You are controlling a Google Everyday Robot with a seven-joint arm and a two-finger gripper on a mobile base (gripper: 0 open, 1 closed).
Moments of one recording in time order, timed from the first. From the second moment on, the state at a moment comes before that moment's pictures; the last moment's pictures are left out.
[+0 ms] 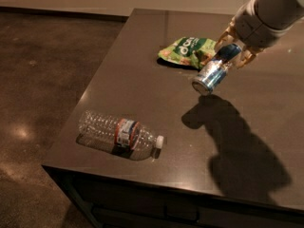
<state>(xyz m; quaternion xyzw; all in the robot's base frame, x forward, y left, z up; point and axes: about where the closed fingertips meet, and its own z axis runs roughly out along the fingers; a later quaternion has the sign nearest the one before) 0.582 -0.200 0.960 -0.91 0.32 -0.23 0.16</state>
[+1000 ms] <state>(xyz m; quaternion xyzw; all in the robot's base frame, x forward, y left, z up) 0.601 -0.205 0.967 -0.91 0.25 -0.30 0.14</state>
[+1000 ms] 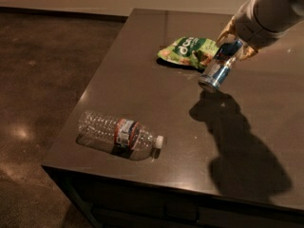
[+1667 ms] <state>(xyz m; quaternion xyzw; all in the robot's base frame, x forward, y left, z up) 0.623 -0.210 0.983 -0.89 0.14 -0.38 0.21</state>
